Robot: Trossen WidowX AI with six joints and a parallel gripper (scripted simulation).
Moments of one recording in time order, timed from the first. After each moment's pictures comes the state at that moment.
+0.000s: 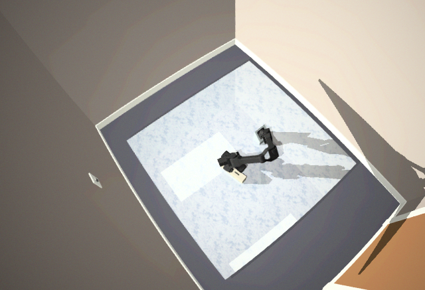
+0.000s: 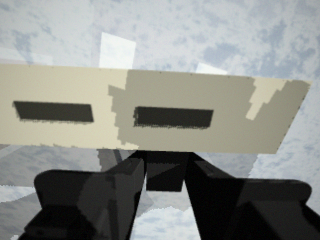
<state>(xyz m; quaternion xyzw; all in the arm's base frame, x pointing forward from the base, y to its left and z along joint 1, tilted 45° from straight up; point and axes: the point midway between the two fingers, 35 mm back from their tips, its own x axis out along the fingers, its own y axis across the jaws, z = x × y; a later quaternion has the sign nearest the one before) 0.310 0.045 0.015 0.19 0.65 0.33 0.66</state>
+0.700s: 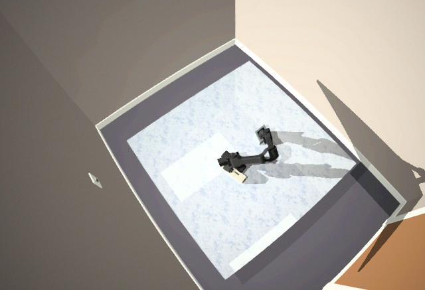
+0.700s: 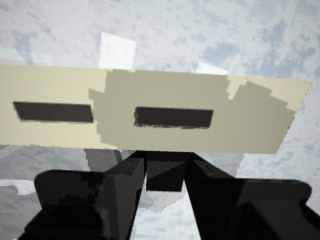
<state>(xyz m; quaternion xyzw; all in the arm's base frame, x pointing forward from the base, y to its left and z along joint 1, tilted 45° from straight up) 0.310 0.045 0.015 0.19 0.65 0.33 0.66</state>
